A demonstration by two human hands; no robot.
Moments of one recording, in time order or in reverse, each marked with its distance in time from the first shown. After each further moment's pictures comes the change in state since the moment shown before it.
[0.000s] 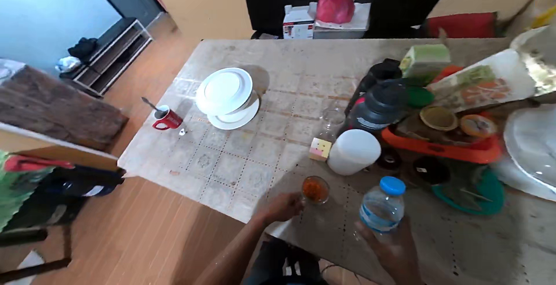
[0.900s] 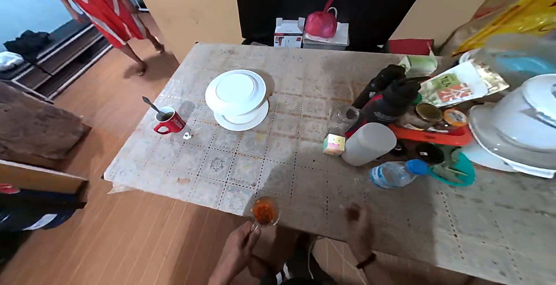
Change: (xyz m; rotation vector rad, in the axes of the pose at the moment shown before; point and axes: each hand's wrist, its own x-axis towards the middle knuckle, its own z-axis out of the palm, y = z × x) left_hand -0.193 -0.148 -0.005 -0.167 0.475 -0.006; right_hand -0.059 -0.014 0.131 -0.221 0.127 0.159
